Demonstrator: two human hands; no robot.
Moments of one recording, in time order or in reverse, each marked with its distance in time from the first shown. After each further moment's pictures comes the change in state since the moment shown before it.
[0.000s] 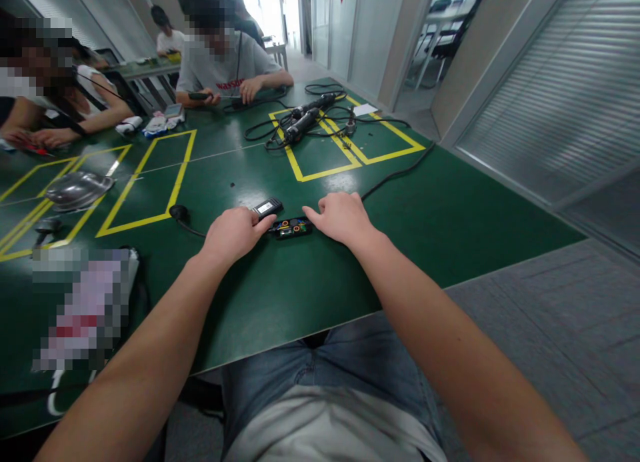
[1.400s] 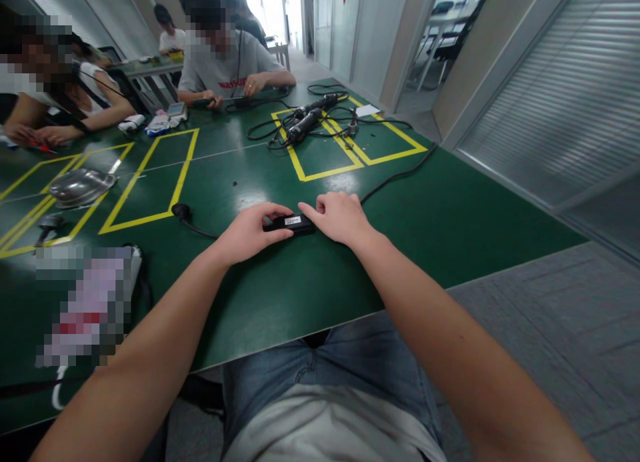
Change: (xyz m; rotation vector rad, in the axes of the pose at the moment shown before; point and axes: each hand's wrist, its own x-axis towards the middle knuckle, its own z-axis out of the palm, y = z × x) left_hand 0.004 0.004 0.008 -0.548 -0.097 0.325; right_hand 0.002 0.005 0.010 0.082 0.049 -0.048
